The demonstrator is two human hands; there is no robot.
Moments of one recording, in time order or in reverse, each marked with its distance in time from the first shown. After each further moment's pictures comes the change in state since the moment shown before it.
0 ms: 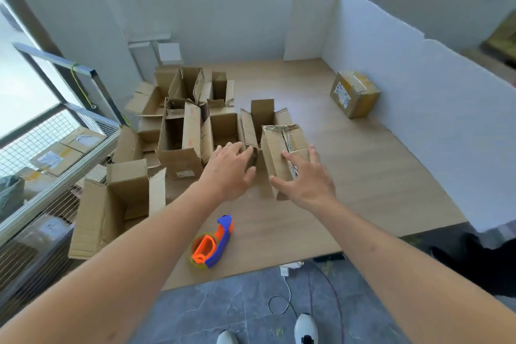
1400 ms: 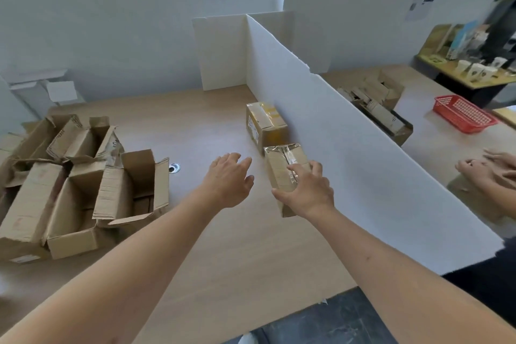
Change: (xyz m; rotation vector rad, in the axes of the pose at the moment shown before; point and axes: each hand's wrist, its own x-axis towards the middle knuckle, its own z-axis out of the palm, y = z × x) left_hand 0.306 0.328 0.041 0.032 -0.092 0.031; right_hand 0.193 0.342 -0.181 0.024 0.070 0.174
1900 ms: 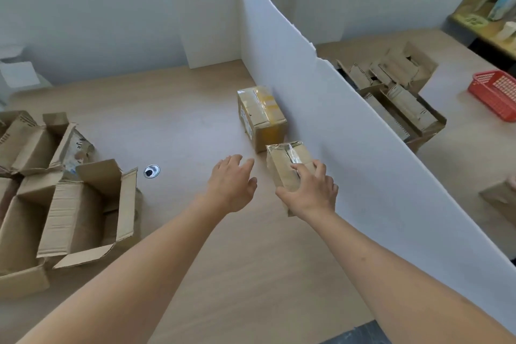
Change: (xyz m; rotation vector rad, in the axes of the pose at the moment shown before) left_hand 0.139 0.009 0.057 -0.060 -0.118 -0.062; right_hand 0.148 0.041 0.050 0.010 -0.065 0.110
